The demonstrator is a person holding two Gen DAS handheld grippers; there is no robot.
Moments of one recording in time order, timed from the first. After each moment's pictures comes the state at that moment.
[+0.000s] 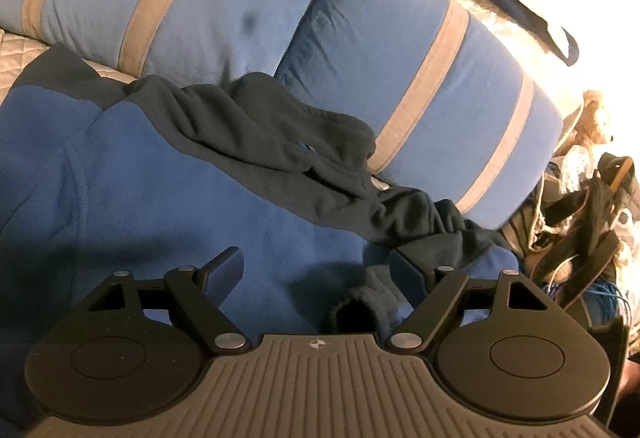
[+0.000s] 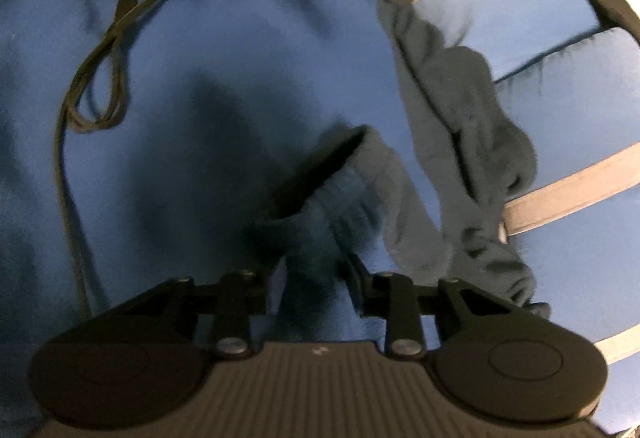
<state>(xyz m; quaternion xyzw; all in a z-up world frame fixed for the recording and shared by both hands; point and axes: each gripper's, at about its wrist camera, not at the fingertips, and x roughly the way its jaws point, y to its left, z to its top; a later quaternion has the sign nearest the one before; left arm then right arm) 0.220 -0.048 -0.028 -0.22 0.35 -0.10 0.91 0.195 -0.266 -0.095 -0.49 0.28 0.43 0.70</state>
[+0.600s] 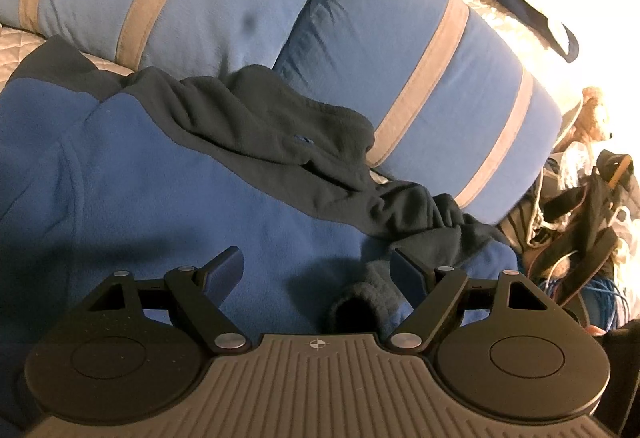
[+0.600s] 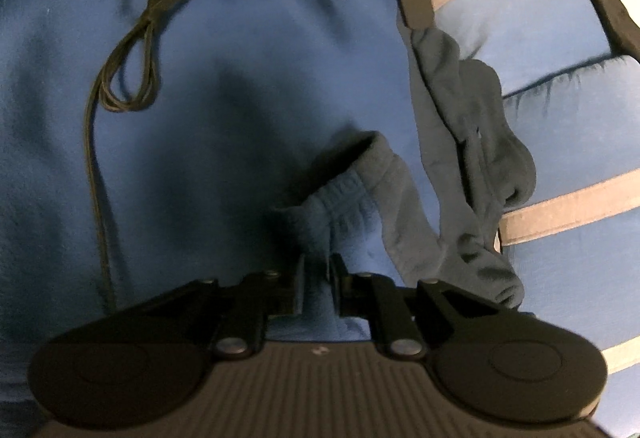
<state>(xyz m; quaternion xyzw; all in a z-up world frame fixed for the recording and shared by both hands) 0.221 -0.049 -0.030 -0.22 0.36 -0.11 0.90 0.185 -0.268 -0.085 -0.53 0.26 0.43 0.68</state>
